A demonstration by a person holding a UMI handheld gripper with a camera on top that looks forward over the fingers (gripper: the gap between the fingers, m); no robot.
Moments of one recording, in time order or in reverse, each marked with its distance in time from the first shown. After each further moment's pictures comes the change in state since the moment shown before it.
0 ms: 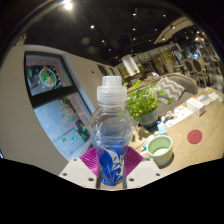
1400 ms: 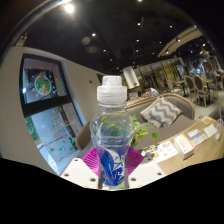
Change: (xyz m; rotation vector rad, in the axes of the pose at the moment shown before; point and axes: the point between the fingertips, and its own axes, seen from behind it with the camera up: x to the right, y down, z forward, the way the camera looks) arm 0.120 -0.172 0.023 0.098 0.030 -0.108
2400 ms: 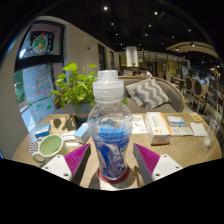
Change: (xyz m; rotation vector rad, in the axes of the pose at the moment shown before) arm 0.205 0.150 0.012 -0.280 0.127 -0.273
